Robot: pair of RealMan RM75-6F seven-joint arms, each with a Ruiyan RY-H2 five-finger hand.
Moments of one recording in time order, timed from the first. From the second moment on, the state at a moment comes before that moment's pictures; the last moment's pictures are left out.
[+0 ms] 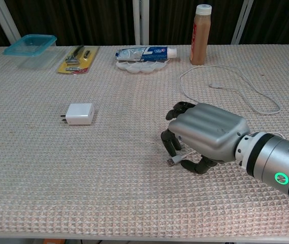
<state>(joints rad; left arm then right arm) -0.09 -1.16 -0.02 -1.57 1.48 1.44 0.06 0.64 -1.68 0.00 -1.69 -1.21 1.03 -0.86</state>
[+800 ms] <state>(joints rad) -0.10 -1.15 -0.02 -1.58 1.49 1.42 0.07 0.65 -1.68 0.01 -1.69 -1.23 1.04 -0.83</state>
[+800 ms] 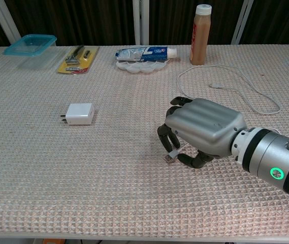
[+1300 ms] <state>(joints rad) -0.25 -1.11 -0.05 -1.67 1.52 1.26 0.17 0.68 -1.51 0.09 -1.81 -1.15 1.00 -0.72</state>
